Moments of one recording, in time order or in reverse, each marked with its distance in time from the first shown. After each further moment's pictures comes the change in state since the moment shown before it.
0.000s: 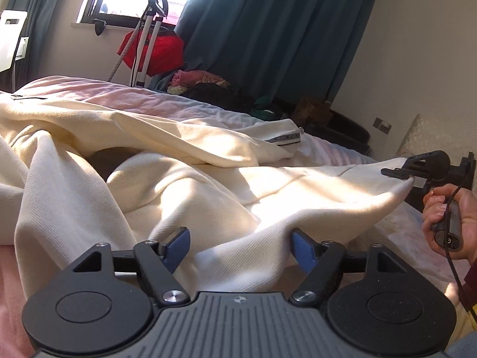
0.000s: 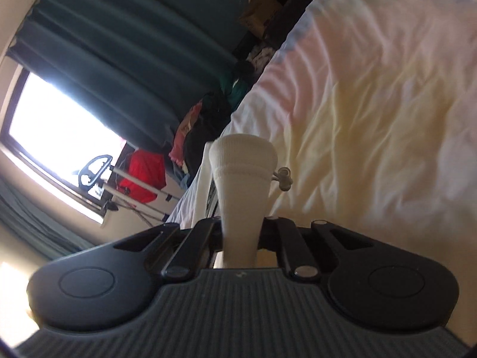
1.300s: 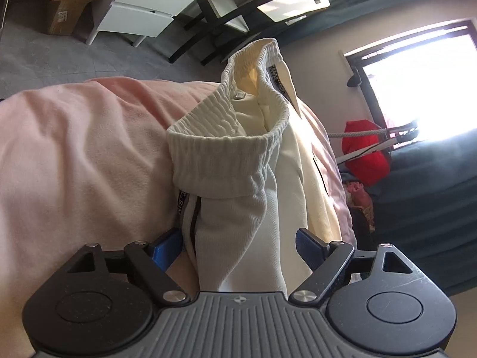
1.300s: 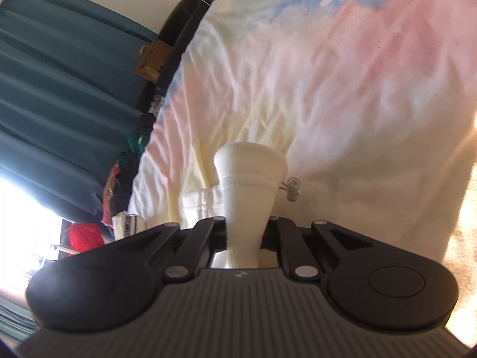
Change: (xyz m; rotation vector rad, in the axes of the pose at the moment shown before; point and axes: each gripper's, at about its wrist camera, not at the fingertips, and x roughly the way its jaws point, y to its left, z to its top) left arm -0.099 0.301 0.035 -1.061 -0.188 0.364; right arm -0.038 -0.097 0.027 0.261 -0.116 -0.273
